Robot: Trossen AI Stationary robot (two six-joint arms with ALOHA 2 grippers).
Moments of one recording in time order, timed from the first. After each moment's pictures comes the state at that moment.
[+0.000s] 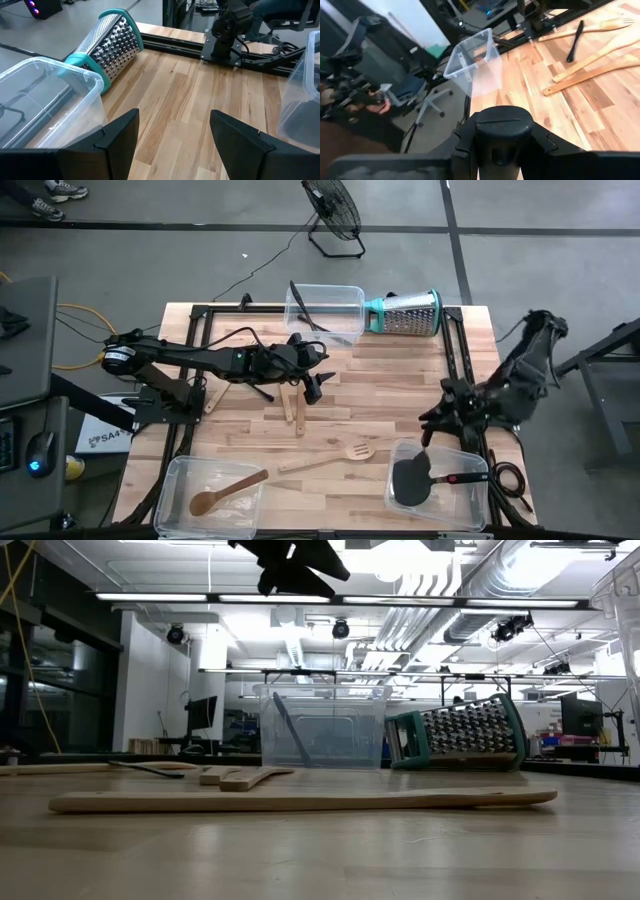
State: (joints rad) left arm -0.03 1.45 1.18 -0.11 -0.35 -0.16; right arm 0.92 0.70 0.81 -0.48 0.67 0.83
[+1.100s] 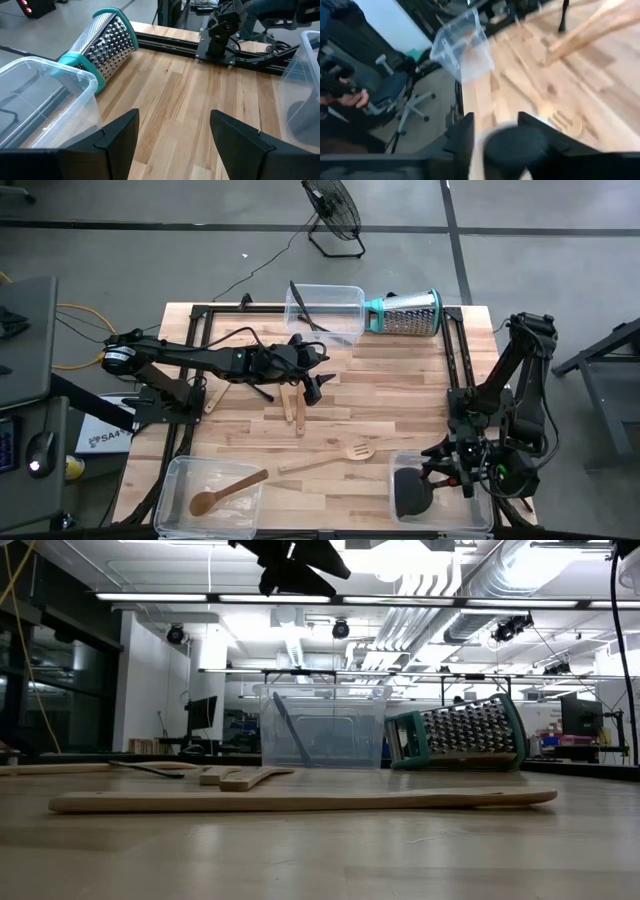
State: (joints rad) left arm -0.03 1.45 1.18 -0.12 -0.33 -0.16; right arm 1.26 1.07 0.82 -0.52 1.04 1.32
